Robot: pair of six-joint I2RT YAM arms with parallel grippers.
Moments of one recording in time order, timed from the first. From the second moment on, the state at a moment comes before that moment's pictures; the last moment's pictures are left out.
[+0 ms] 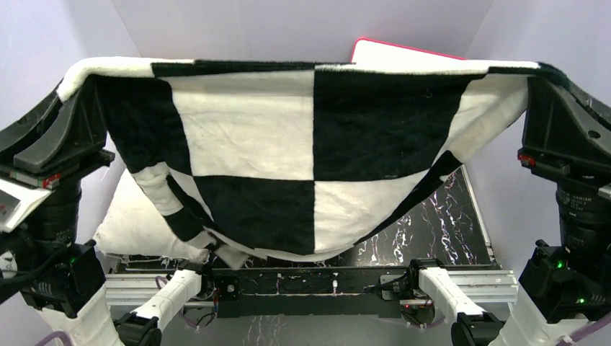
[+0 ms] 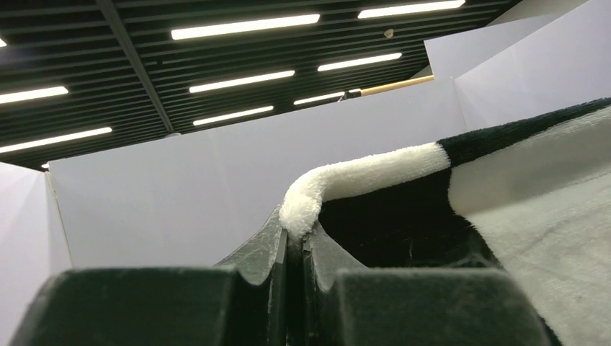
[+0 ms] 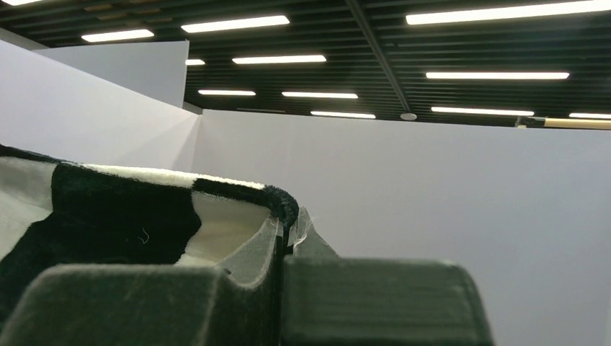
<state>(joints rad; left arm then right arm) -0.18 0.84 1.89 -0.13 0.25 0.09 0.08 0.86 1.97 -0.11 -0.37 0.29</state>
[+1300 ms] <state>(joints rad) -0.29 0.75 2.26 -0.13 0.40 0.05 0.12 0.82 2.33 -0.01 -0.47 0.39</state>
